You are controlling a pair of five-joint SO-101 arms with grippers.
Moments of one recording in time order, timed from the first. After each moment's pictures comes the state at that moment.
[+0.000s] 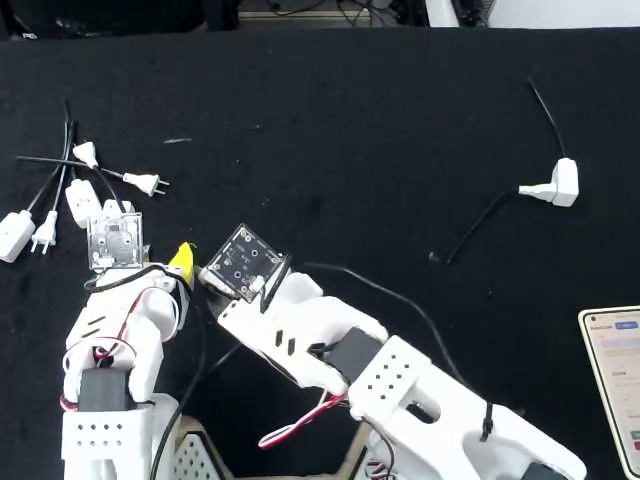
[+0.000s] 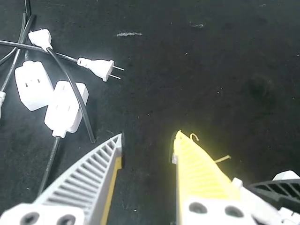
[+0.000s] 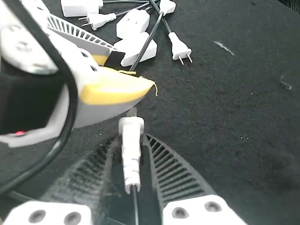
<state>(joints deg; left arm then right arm) -5.7 -93.0 82.6 50.0 -1.5 -49.6 -47.5 70.1 18.3 5.7</state>
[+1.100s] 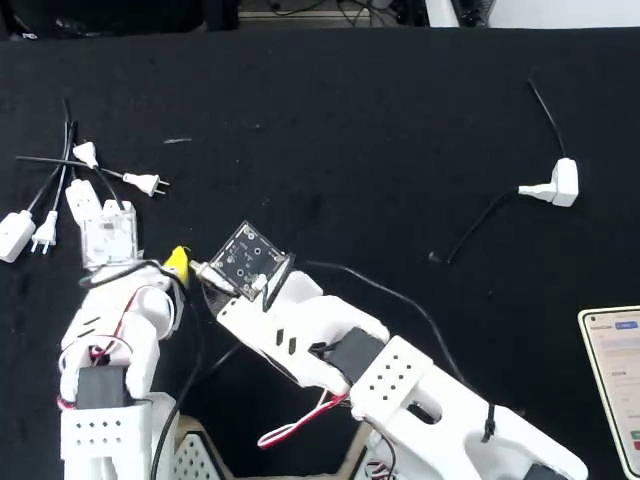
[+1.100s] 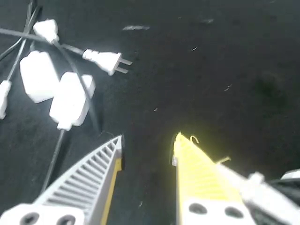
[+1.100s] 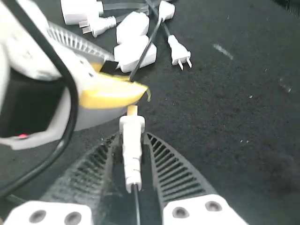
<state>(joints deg) -9.4 -92.1 81.4 51.2 -1.1 -49.5 -47.7 69.8 18.9 5.5</state>
